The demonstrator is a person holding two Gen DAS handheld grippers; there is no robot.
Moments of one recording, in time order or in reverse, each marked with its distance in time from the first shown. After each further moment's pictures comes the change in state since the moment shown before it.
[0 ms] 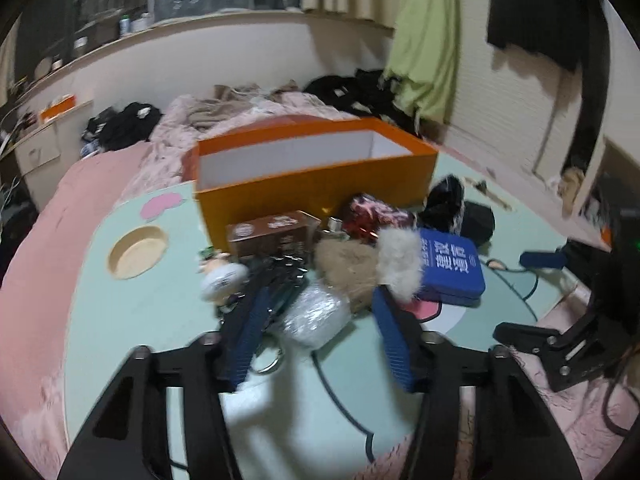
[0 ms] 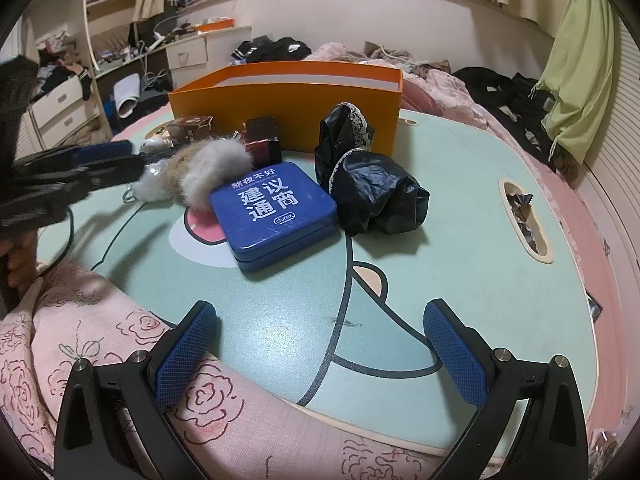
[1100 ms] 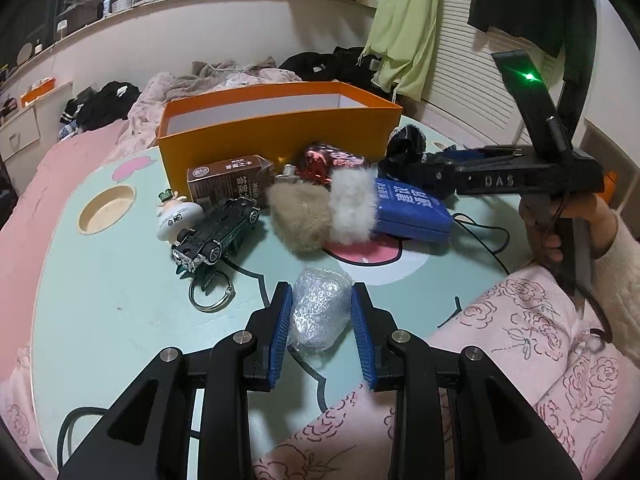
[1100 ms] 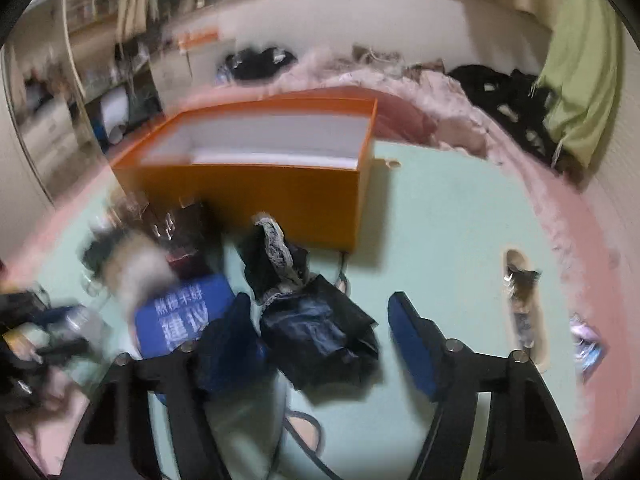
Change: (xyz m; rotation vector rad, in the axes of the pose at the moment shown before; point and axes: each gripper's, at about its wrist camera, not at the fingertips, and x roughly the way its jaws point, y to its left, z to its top) left arm -0.010 -0.015 -0.028 -0.019 0.056 -0.076; right arm 0.047 -0.058 0.073 0.124 0.045 0.093
